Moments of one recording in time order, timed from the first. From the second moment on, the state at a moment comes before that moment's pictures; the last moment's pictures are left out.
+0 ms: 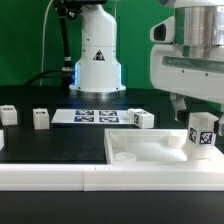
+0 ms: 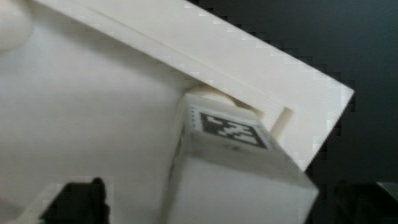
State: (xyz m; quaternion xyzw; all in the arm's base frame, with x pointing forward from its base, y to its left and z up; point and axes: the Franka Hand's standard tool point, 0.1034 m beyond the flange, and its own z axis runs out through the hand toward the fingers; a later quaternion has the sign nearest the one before) arm 0.623 0.117 0.079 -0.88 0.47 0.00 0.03
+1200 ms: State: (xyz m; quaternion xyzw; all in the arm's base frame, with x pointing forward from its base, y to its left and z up) arm 0.625 0.120 0.076 -1.00 0.00 0.00 0.00
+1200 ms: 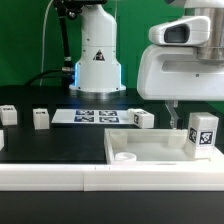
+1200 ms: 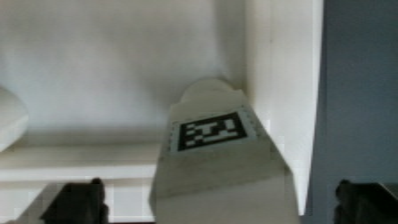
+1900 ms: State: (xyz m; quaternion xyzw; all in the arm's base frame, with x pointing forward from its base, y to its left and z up) arm 0.625 0.120 0.076 -1.00 0.01 0.00 0.00
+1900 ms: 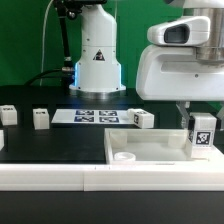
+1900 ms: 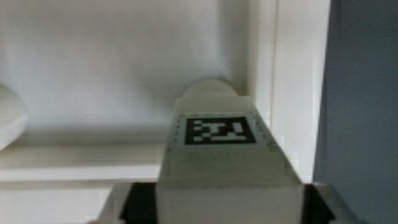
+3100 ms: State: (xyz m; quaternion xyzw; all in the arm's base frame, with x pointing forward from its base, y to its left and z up) arm 0.624 0.116 0.074 -0.75 0.66 0.00 0.03
